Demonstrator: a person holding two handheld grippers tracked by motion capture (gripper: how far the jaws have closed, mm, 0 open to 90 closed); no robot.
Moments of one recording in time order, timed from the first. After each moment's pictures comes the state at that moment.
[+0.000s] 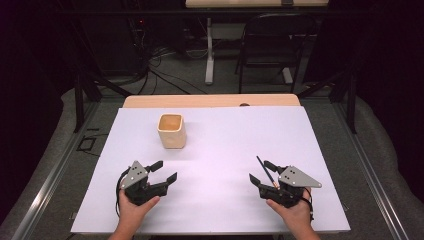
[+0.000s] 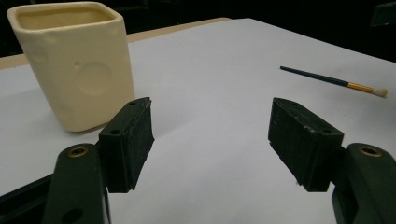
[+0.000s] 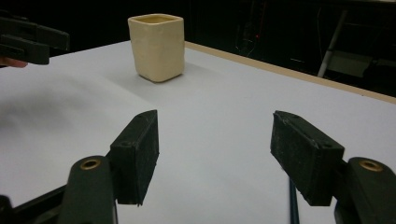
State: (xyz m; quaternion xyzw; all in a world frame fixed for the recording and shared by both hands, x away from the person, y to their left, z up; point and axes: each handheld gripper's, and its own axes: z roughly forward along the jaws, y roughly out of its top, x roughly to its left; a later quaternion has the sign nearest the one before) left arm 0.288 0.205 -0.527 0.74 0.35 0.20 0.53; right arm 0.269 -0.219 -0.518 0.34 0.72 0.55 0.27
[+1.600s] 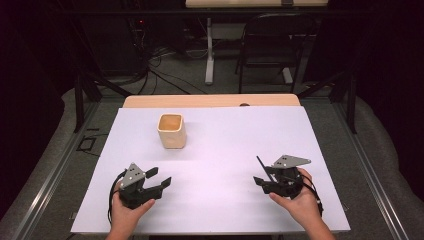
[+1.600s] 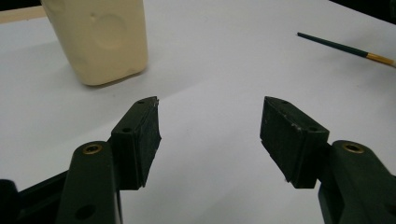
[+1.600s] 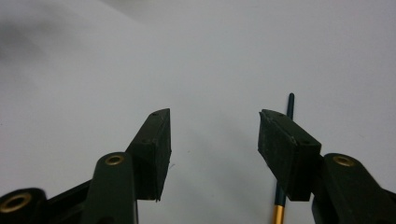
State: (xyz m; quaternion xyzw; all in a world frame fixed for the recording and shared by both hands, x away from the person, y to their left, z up) left arm 0.279 0.214 -0.520 0.77 0.40 0.18 0.47; right arm 0.290 -0.220 -0.500 0.40 0.81 0.40 0.16
